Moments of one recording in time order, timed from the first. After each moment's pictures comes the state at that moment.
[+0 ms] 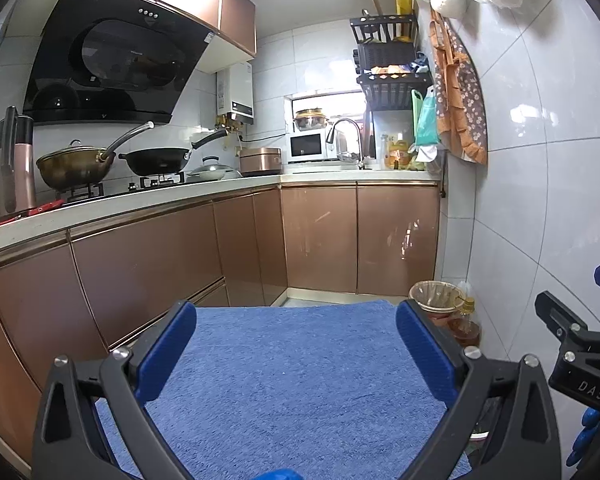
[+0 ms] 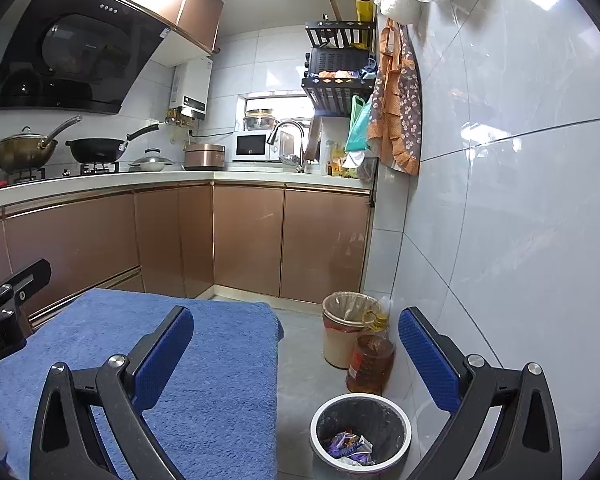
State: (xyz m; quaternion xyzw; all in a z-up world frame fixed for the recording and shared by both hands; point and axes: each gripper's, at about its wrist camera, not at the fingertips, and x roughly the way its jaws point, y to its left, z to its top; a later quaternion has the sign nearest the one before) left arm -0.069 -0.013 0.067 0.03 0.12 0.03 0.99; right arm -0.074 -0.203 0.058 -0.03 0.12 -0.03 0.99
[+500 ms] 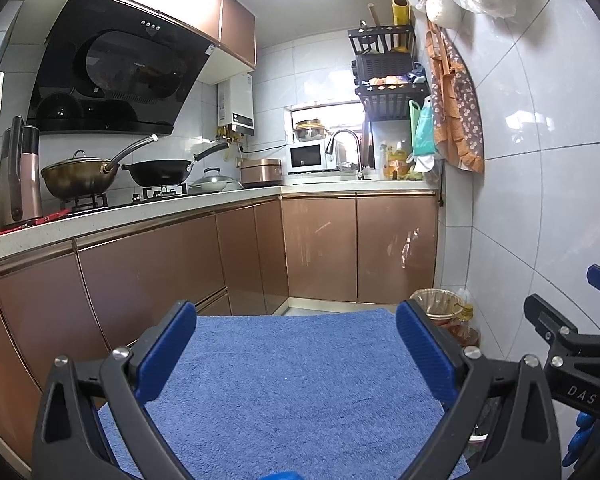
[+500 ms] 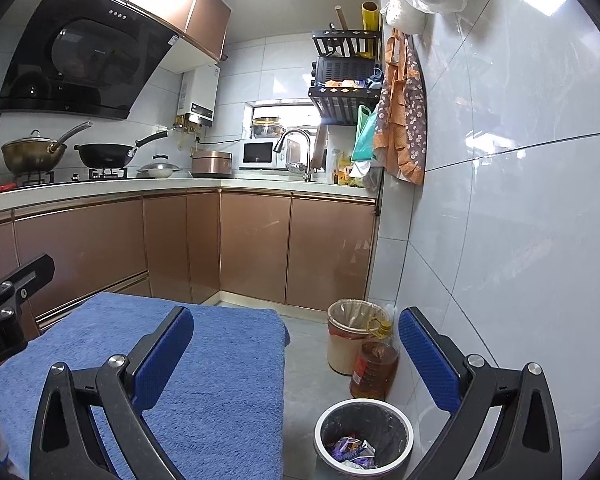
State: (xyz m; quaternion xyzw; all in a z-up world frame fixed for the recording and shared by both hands) left arm -0.086 -0.018 0.073 0.03 0.10 0.03 0.99; right arm -0.087 -0.196 0.063 -0.03 0.11 -0.02 0.99
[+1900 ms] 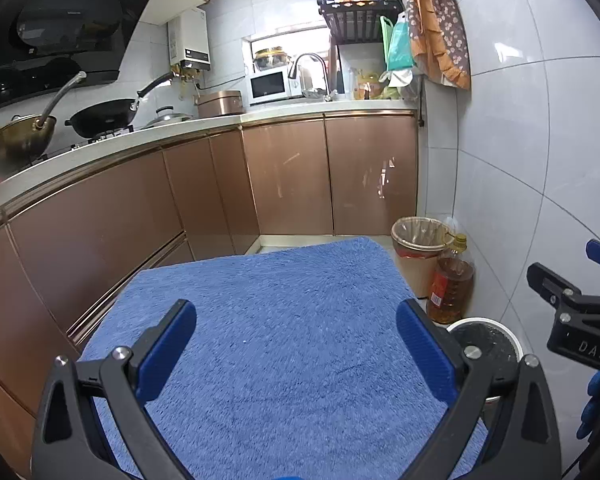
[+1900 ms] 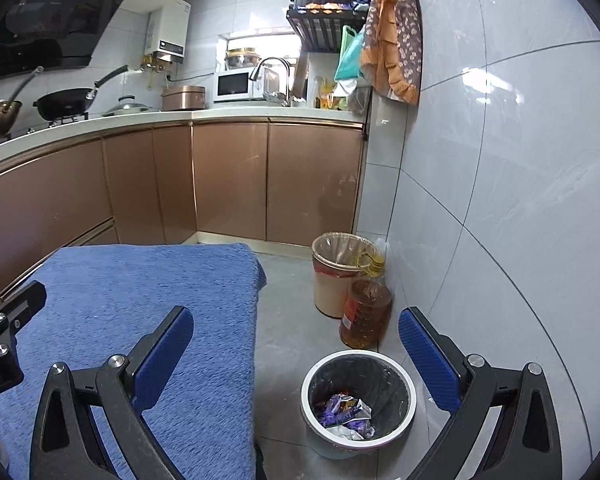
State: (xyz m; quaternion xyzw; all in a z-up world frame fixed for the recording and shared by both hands) left arm 0.030 -0.049 -0.008 0.07 0.23 -0.02 0.97; right arm 0.015 -0.226 -0.004 -0.02 0.23 -0.06 0.97
